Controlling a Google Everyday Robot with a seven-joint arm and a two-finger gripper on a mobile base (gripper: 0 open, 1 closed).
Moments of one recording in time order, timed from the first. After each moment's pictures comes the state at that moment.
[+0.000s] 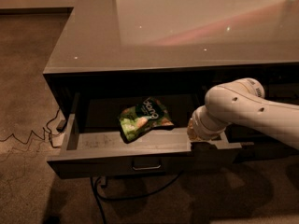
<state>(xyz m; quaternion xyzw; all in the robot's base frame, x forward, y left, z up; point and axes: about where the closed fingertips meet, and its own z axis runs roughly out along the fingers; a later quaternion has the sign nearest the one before) 0.534 -0.165 0.655 -0.77 0.61 -0.07 0.16</state>
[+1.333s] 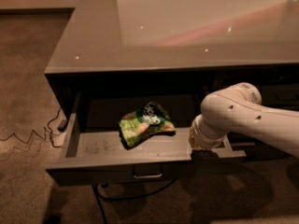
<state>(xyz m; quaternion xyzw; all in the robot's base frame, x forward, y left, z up) 0.502 -0.163 0.645 -0.78 0.61 -0.06 0.11</state>
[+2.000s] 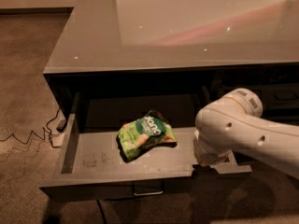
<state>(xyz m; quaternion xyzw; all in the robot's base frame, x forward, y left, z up) 0.445 -0.170 0.662 -0.79 0.60 -0.08 0.05</state>
